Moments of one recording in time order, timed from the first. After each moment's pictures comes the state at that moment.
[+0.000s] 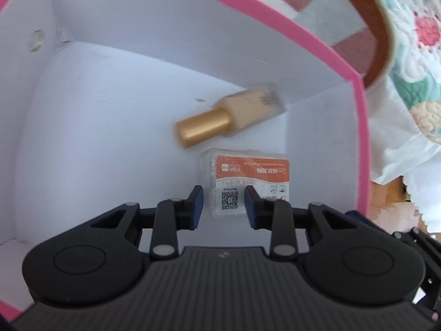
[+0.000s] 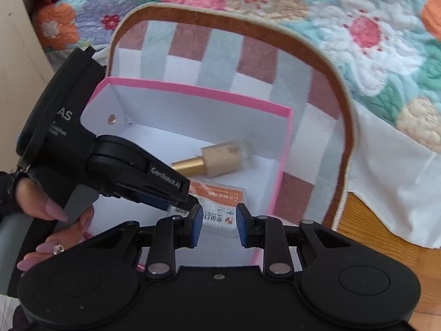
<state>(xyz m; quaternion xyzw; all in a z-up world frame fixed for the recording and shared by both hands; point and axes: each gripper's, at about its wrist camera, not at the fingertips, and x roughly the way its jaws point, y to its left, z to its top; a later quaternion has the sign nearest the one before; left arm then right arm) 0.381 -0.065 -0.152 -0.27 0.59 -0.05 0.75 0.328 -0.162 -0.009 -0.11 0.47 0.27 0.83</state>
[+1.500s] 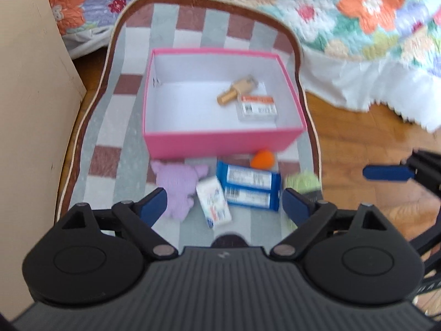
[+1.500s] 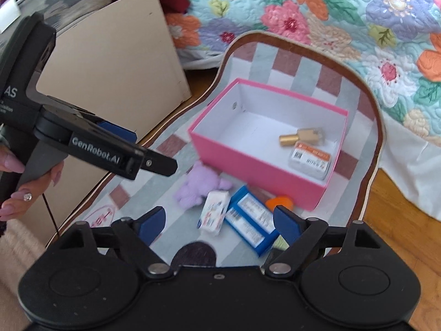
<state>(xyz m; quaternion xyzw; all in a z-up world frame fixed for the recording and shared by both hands) 0.130 -0.040 0.065 -0.07 0.54 -0.03 0.84 0.132 -0.201 0.123 -0.11 0.46 0.41 0.78</state>
